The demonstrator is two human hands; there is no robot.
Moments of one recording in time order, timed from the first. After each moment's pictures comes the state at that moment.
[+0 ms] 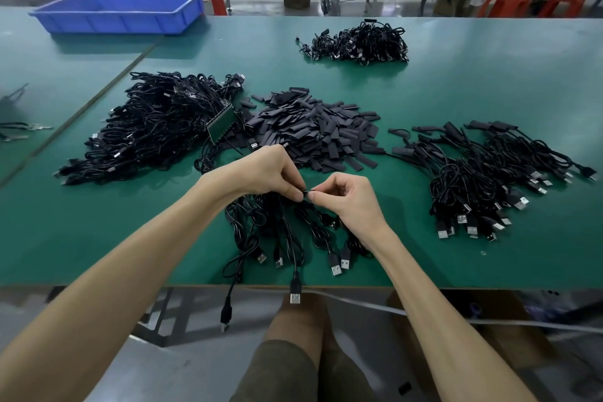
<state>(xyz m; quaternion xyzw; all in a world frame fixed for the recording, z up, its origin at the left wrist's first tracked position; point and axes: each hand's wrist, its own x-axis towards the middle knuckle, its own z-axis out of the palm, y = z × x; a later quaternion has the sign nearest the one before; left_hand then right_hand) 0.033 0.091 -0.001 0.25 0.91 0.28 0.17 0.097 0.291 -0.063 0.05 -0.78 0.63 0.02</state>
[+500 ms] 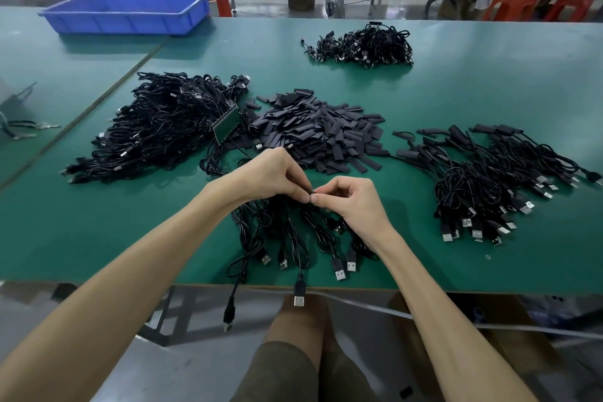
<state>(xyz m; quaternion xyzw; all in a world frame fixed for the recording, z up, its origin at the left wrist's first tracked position) 0.041 0.089 -0.006 0.24 0.90 0.33 0.14 0.099 0.291 -0.061 0.07 -0.76 0.64 0.00</state>
